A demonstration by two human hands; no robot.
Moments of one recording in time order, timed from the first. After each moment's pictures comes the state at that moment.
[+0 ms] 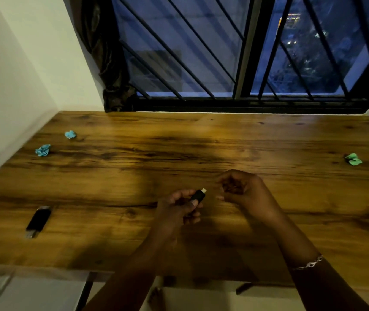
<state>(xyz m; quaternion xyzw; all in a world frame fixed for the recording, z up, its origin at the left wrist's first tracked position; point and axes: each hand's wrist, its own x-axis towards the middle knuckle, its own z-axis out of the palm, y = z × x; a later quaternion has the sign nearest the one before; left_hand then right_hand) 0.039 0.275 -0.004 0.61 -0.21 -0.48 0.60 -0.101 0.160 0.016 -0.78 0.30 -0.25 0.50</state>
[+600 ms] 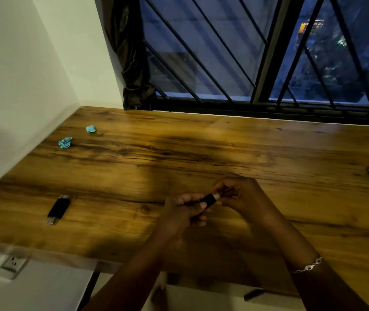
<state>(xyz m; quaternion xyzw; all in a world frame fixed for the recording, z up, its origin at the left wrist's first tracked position) 0.055 0.288 -0.002 0.60 -0.23 -0.49 0.59 -0.069 0.171 0.018 -0.84 0.24 -0.19 0.44</state>
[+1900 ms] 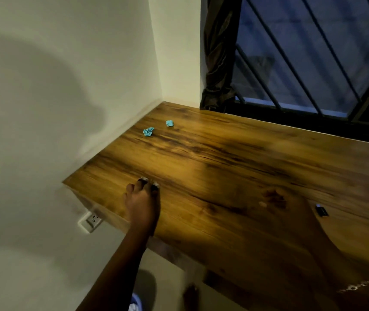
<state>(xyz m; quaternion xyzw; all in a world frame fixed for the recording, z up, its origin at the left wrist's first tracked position) 0.221 0.400 -0.082 0.95 -0.20 0.17 0.17 -0.003 0.171 -0.022 -0.83 0.24 -0.21 0.45</state>
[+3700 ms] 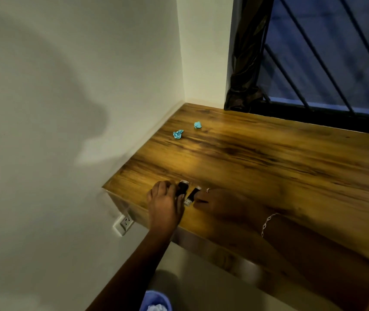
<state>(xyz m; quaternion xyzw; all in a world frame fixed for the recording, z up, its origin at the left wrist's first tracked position) 0.255 0.465 -0.059 0.91 -0.32 0.16 0.20 0.172 0.304 -0.032 -0.99 -0.05 0.09 0.10</state>
